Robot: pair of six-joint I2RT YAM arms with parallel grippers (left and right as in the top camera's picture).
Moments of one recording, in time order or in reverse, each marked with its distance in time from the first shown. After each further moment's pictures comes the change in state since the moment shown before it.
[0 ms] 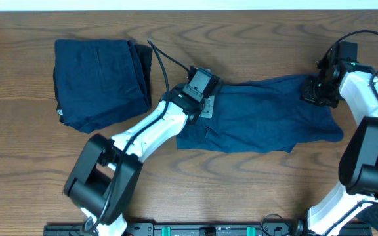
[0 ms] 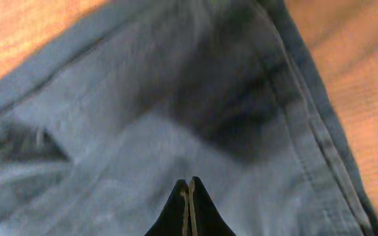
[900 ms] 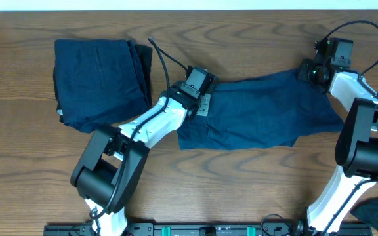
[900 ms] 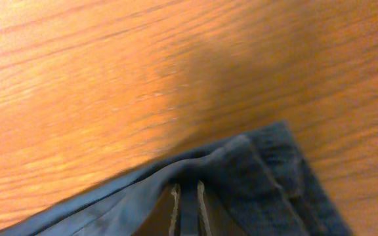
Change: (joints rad) left arm 0.033 0.047 0.000 0.063 0.000 0.086; right arm -0.002 0.147 -0.003 0.499 -0.118 -0.002
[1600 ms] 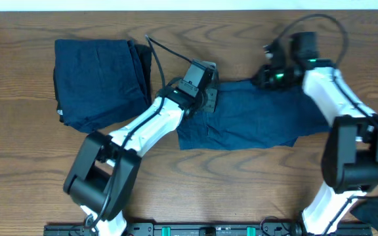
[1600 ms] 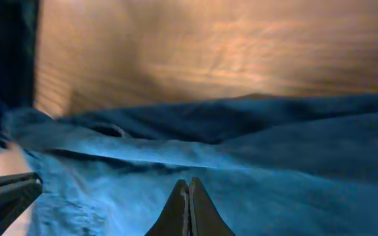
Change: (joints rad) left arm 0.001 -0.045 0.012 0.050 0.193 0.013; right arm 0.267 -0.126 0.029 -0.341 -0.276 -0.054
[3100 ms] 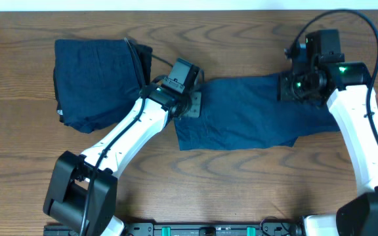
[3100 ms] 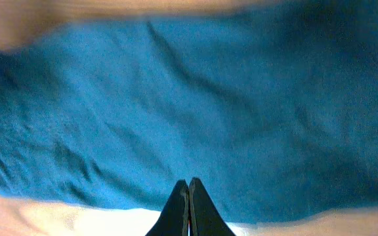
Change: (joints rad) left arm 0.055 -0.151 0.005 -0.352 -0.009 -0.049; right arm -0.004 -0.374 0.035 -0.481 0.343 -0.021
